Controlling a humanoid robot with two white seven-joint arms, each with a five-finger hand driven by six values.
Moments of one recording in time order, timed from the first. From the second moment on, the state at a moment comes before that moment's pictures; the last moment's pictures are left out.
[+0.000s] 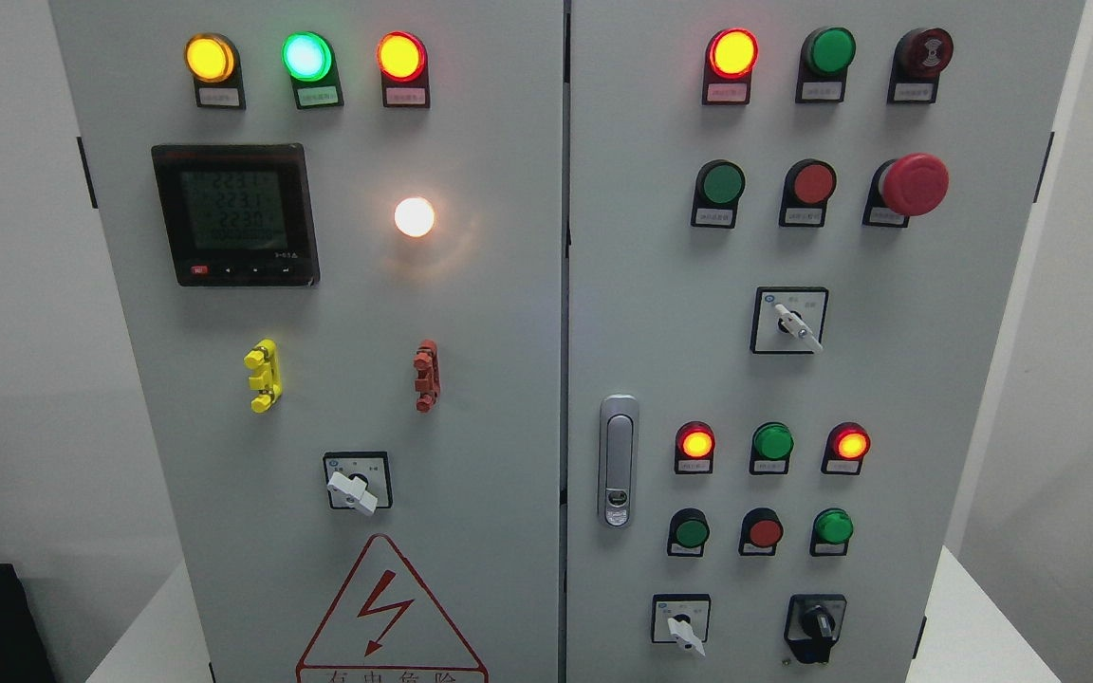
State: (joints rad) left arm 0.13 -0.06 0.04 -0.11 0.00 -0.04 -0.16; right arm 0.37 0.04 -0.03 -1.79 -0.07 -0.27 0.03
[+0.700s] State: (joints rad) left arm 0.13 -0.06 0.04 -0.11 0.00 -0.04 -0.16; right arm 0.28 0.01 -0.04 -1.84 -0.10 -0.19 0.03
